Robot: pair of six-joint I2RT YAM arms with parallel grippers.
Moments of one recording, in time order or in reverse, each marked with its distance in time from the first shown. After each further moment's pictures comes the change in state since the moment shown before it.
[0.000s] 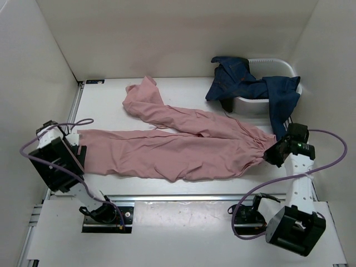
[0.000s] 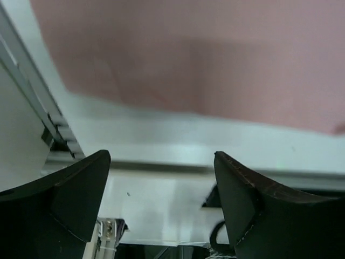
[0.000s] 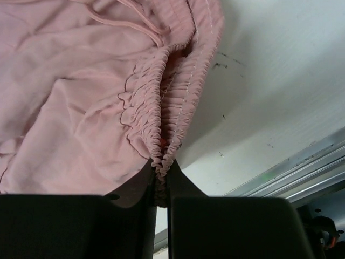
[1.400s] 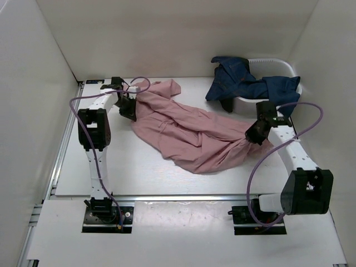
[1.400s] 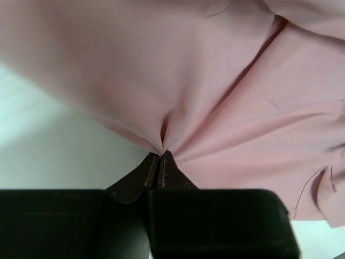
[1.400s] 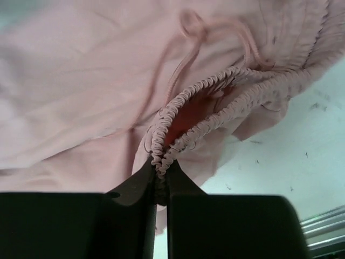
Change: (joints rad) left arm -0.660 0.683 0.800 0.195 0.438 -0.365; right arm 0.366 0.362 0.158 0.156 0.186 0.226
